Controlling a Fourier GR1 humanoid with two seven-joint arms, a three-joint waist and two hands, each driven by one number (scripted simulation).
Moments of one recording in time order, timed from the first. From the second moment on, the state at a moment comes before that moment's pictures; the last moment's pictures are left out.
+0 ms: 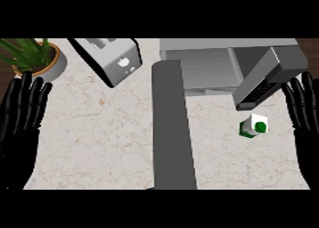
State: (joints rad) left arm 0.01 0.11 -0.04 -2.10 -0.02 0.00 0.01; right arm 0.01 -0.09 0.02 -2.10 0.01 0.03 0.00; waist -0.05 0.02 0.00
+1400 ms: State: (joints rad) left arm 0.22 0.15 0.24 -2.14 0.32 -0.21 0.03; right arm 0.11 -0.09 -0.06 -2.07 0.03 0.06 0.01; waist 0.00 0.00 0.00
